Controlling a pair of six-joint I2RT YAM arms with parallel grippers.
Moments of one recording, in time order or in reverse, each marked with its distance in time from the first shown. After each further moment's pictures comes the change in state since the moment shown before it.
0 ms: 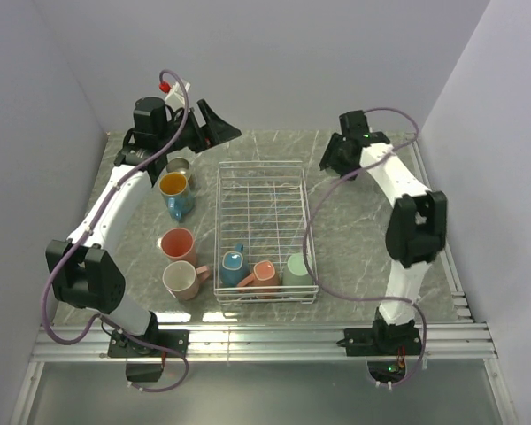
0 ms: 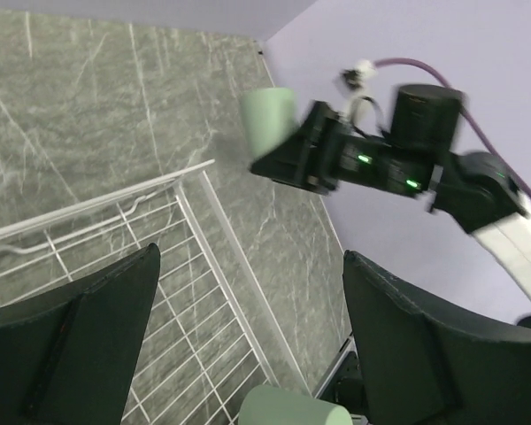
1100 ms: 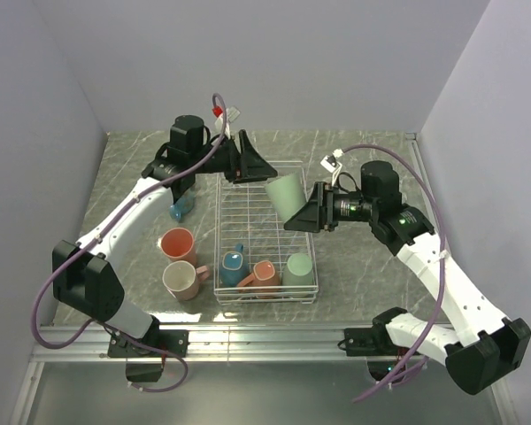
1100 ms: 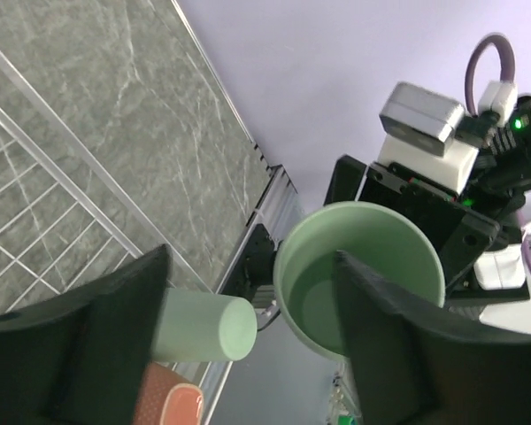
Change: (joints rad) left arm -0.227 -0.036 -0.085 -0.003 0.209 -0.096; right arm 0.231 -0.923 -0.676 0.316 -0.914 0.029
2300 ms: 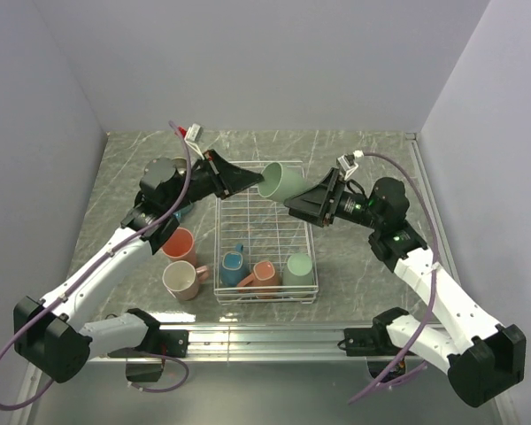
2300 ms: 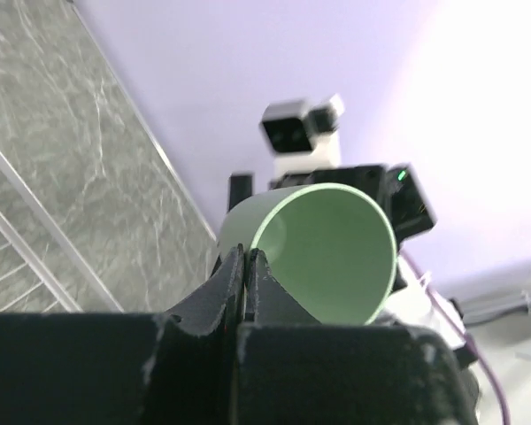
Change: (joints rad) left arm -0.083 -0.375 -0.394 0.398 -0.305 -0.245; right arm -0.027 -0.077 -0.221 0.539 0.087 0.520
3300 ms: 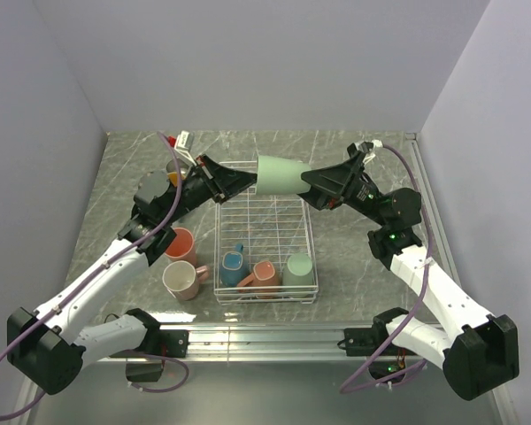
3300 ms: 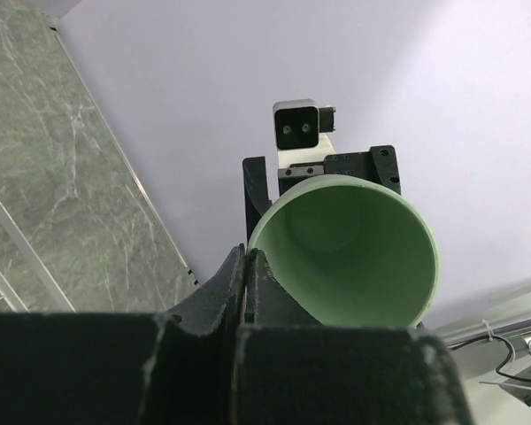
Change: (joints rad) left arm -0.029 -0.082 -0.093 0.111 -0.129 -0.117; right arm -0.046 0.048 -0.090 0.641 0.049 0.492
